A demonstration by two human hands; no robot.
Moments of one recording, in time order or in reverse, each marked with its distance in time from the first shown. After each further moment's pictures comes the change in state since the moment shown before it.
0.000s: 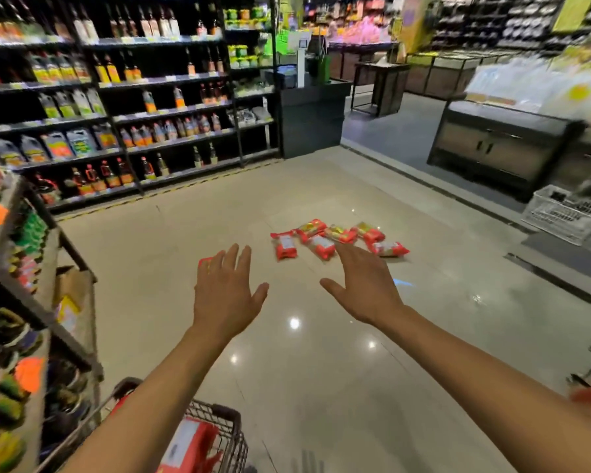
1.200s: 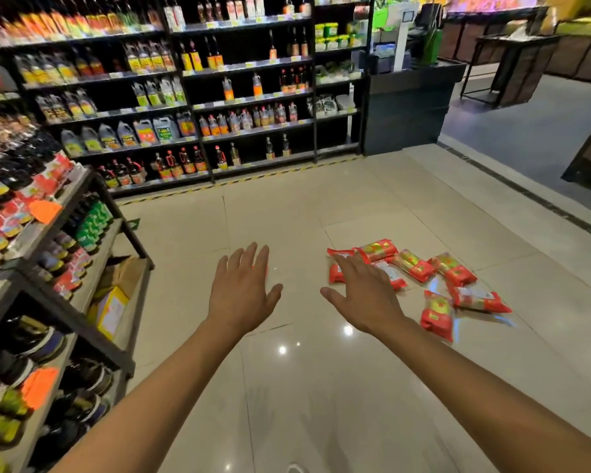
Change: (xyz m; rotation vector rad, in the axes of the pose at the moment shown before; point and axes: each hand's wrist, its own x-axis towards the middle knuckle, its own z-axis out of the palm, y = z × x) left_hand 0.313 -0.008 0.115 0.130 -0.122 -0.193; right_hand 0.364 0.063 0.093 0.172 -0.244 -0.216
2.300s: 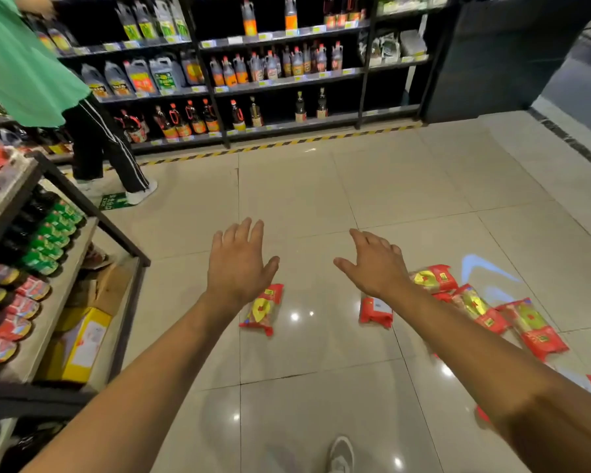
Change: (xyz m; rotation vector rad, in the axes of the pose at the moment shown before) left_hand 0.549 -0.146 0.152 -0.006 -0.132 -0.181; right_hand 0.631 0.050 0.052 -0.061 -0.209 0.001
